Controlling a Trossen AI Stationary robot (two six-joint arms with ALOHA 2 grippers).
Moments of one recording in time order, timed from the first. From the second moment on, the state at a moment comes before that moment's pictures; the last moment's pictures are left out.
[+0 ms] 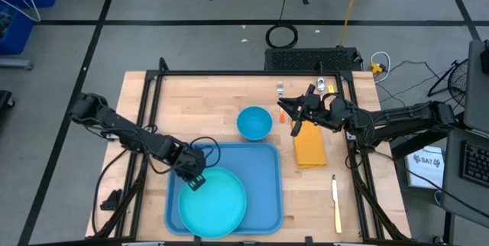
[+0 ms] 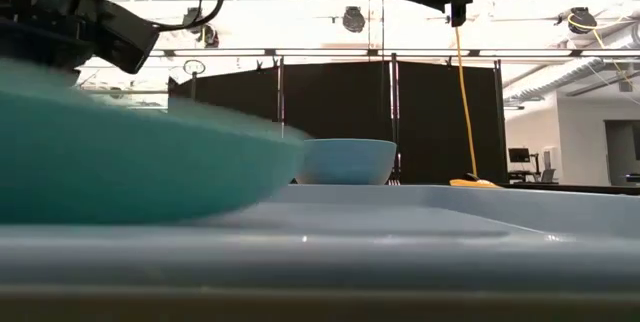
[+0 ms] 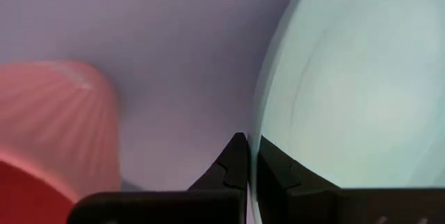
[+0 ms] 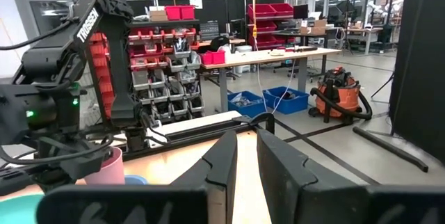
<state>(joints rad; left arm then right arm) -0.41 1.41 0.84 -0.74 0.17 -1.21 -0.02 0.99 0.57 0.48 0.36 0.06</state>
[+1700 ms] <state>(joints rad) -0.45 1.45 1.01 -0.50 0.14 -1.00 -0.02 0.99 0.57 0.48 0.36 0.06</state>
